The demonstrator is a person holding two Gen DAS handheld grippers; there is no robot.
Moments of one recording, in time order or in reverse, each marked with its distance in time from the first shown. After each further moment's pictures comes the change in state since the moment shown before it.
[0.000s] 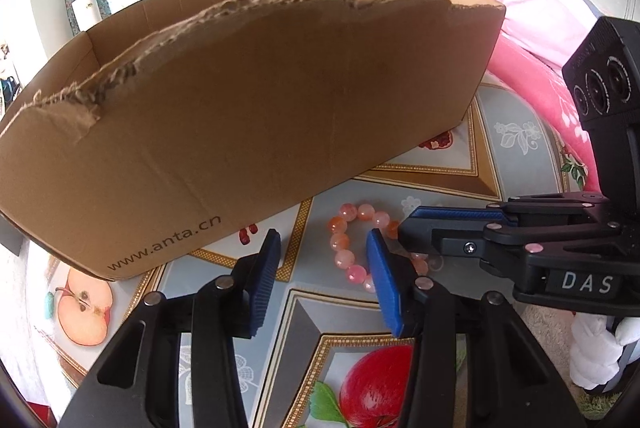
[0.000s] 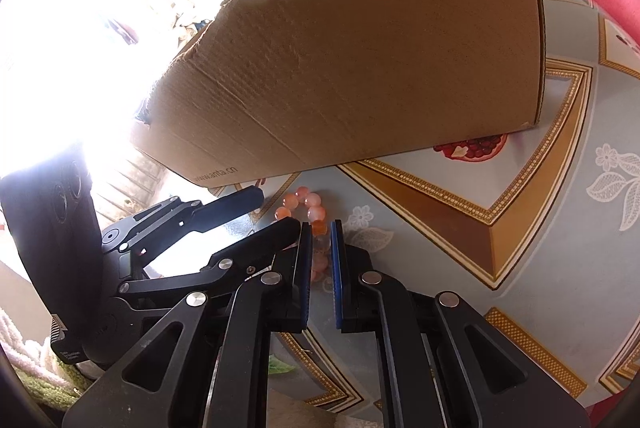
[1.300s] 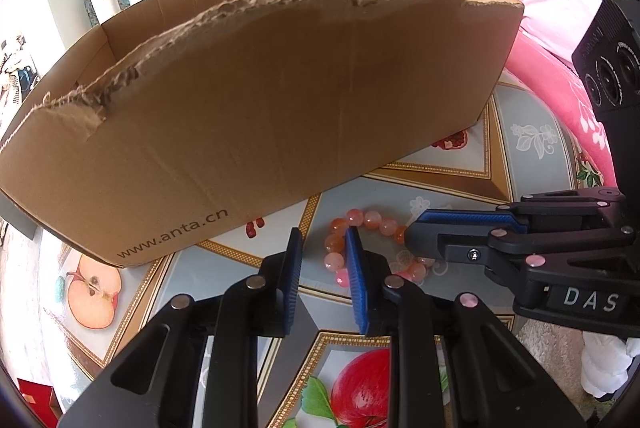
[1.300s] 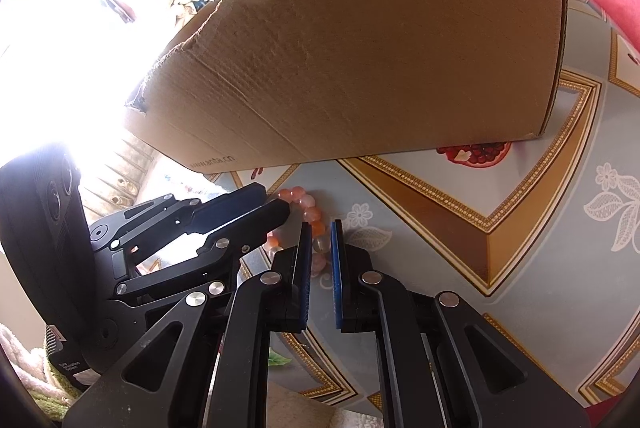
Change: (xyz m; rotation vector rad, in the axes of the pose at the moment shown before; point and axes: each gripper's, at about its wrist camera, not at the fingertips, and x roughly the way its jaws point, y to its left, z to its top) left arm -0.004 -0.004 0.000 -0.050 0.028 0.061; right arm 0.010 0.027 0.012 -0.038 0.072 -0.037
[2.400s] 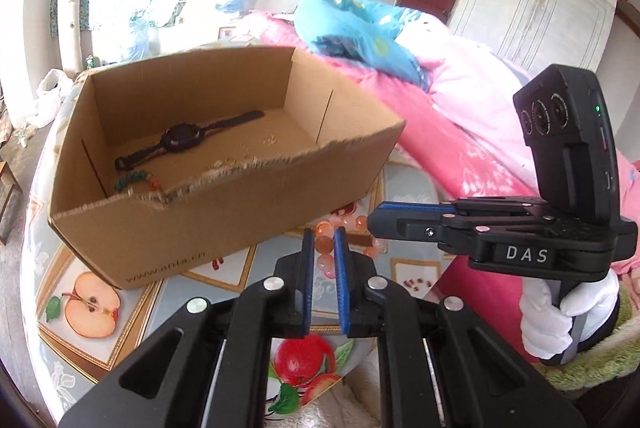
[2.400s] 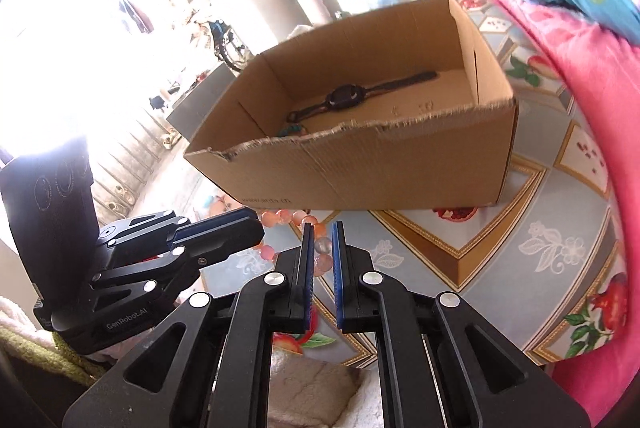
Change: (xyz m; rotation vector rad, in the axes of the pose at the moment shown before) left arm -0.100 0.030 0.018 -0.050 -0.194 -0.352; right arm -0.115 0.052 0.004 -0.087 -0.140 -0.027
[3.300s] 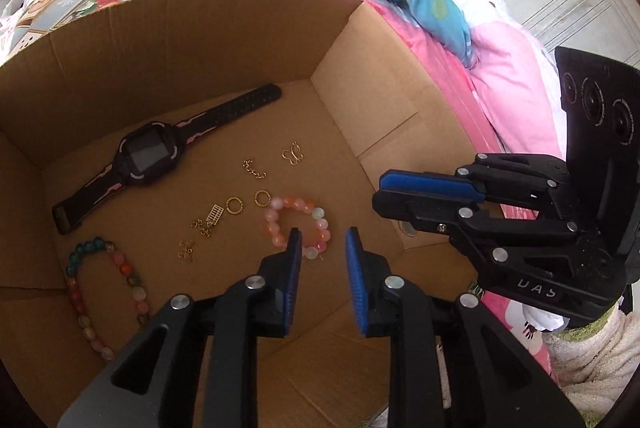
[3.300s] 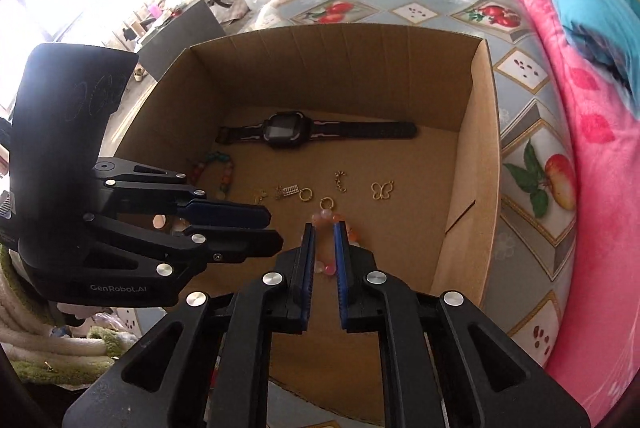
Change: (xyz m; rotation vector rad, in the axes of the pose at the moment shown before) left arm 0.140 0.082 0.103 -0.170 0.402 -0.117; right arm 0.081 -0.019 0.105 -0.167 0.261 -0.136
